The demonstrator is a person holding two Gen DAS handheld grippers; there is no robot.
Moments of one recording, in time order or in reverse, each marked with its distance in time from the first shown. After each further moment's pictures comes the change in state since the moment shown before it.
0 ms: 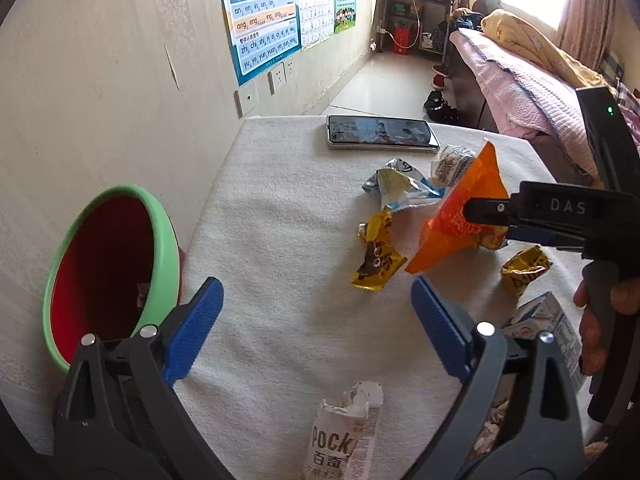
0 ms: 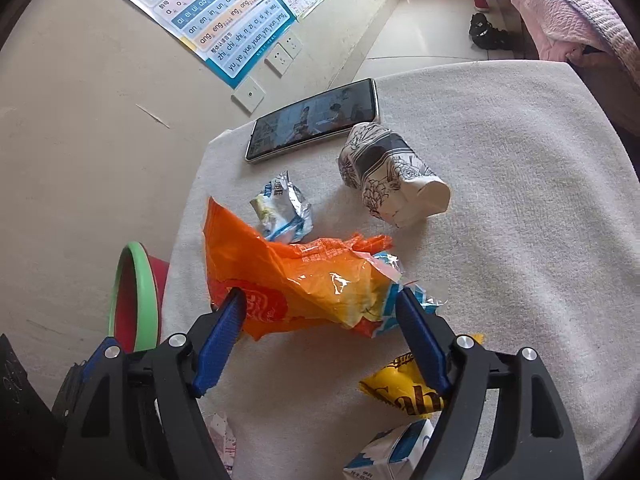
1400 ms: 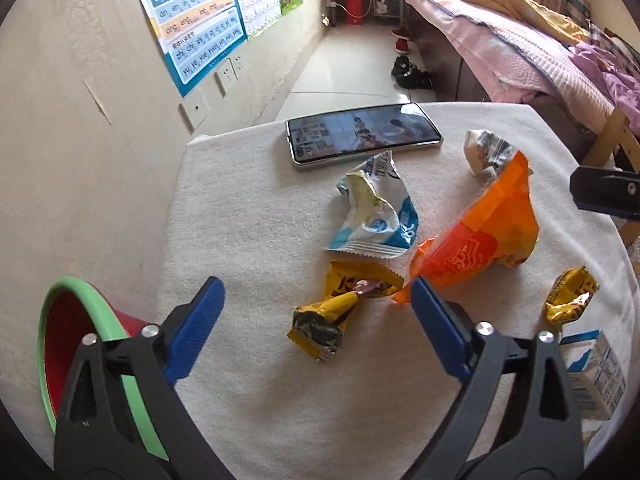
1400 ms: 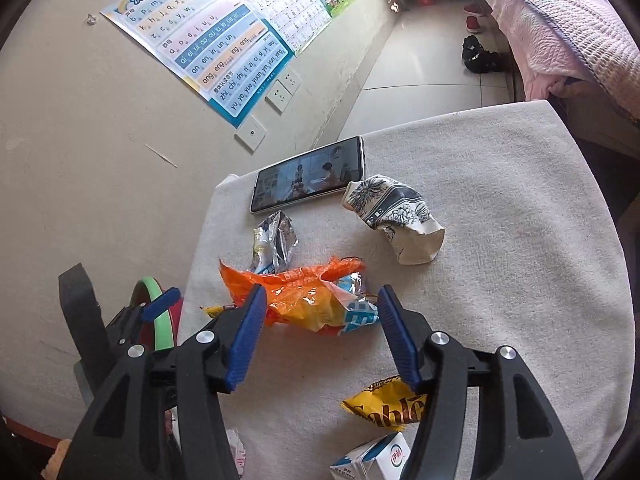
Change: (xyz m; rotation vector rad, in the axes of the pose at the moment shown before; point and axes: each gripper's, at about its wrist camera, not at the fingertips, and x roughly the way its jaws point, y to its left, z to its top) left arm 0.092 -0.013 0.061 0.203 0.084 -0.080; right arm -0.038 -0.008 0.026 0.016 -0.086 0.023
